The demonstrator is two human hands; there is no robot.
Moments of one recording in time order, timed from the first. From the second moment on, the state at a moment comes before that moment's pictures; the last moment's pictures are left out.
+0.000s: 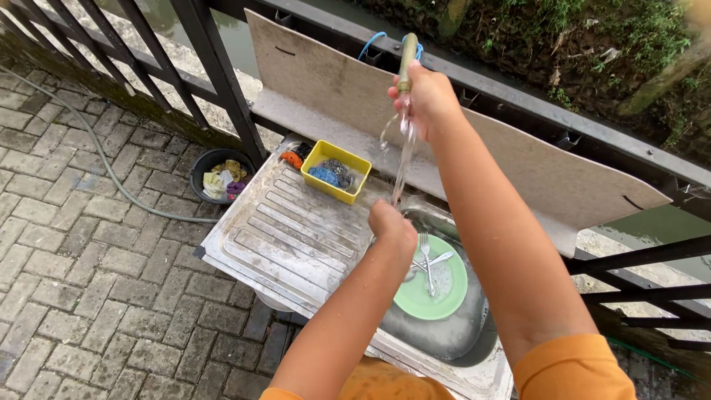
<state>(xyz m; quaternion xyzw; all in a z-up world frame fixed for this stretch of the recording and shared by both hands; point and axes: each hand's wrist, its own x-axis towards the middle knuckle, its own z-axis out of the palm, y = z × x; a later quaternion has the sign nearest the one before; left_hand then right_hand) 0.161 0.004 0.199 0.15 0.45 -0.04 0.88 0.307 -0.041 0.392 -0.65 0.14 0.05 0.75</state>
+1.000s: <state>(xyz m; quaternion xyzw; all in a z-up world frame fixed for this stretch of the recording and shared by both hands) 0.334 0.136 0.108 0.98 0.09 -0.10 0.14 0.256 -0.003 0.333 -0.79 0.23 0.13 0.55</state>
